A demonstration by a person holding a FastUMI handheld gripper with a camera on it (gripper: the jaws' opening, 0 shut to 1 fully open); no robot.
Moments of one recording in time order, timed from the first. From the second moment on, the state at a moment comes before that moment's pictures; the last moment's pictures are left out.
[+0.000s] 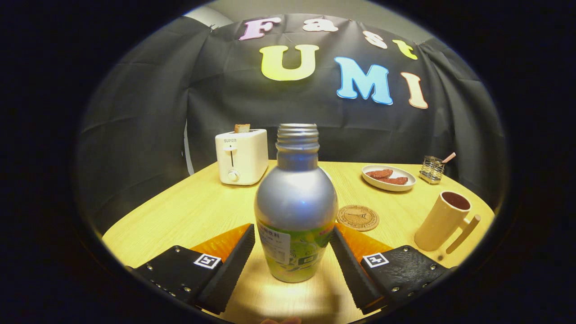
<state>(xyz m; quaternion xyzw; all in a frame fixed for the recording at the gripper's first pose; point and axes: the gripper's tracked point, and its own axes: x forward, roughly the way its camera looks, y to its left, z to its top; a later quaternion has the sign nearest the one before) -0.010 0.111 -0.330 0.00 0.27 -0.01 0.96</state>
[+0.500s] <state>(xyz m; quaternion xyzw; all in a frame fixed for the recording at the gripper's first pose) -0.013 0.110 -0.345 0.00 0.29 -0.02 0.96</state>
